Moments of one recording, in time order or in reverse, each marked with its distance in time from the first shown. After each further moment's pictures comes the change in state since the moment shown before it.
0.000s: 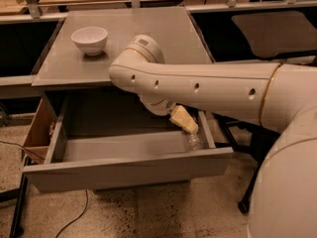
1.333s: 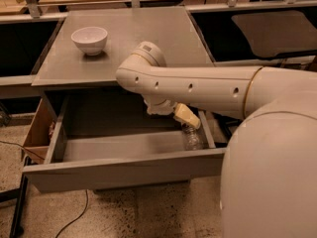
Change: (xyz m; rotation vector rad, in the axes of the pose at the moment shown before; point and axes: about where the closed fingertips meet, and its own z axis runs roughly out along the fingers) arm 0.015 -0.014 0.042 -0.037 -0.012 -0.183
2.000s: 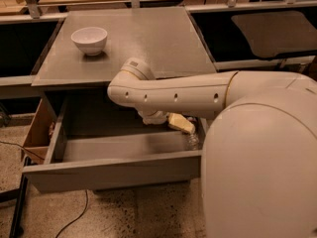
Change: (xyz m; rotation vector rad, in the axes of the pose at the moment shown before) arm -0.024 -0.021 0.025 -0.052 0.034 -0.090
